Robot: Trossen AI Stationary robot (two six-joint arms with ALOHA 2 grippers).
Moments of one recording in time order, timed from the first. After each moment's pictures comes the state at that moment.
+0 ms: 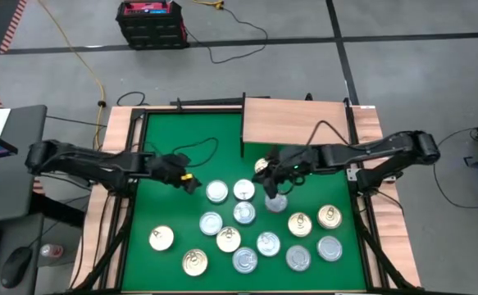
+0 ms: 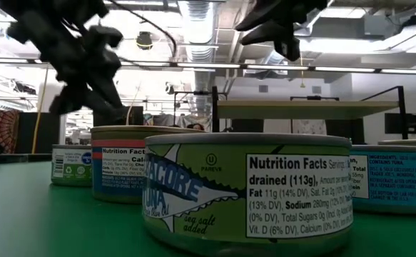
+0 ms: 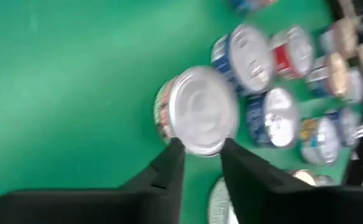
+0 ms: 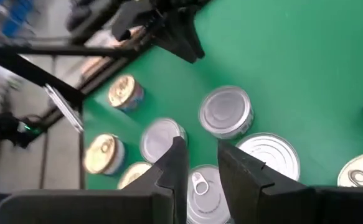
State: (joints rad) left arm 0.03 1.05 0.55 -0.24 -0.03 -0.99; right arm 0.09 1.38 1.07 -0.26 0.05 0.65
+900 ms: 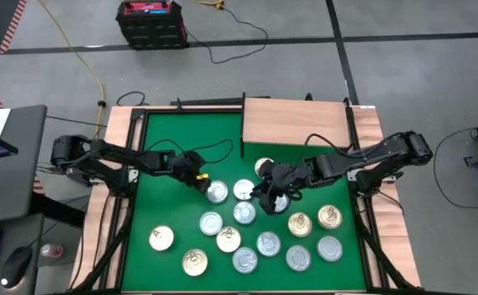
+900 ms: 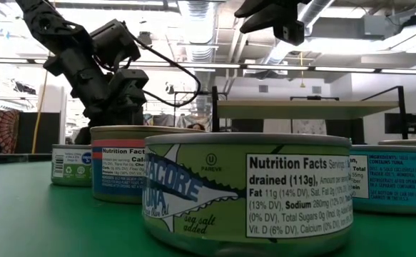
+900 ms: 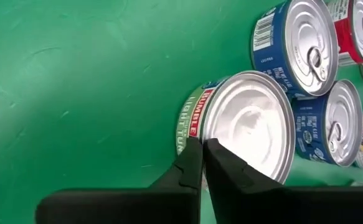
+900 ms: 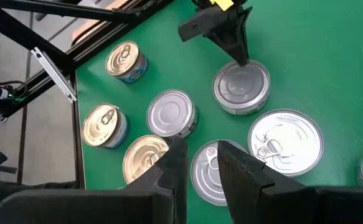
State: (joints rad) left arm 0.15 1.39 0.56 -0.01 0.13 -0.85; right arm 0.22 1.46 1.20 -0.40 0.13 0.69
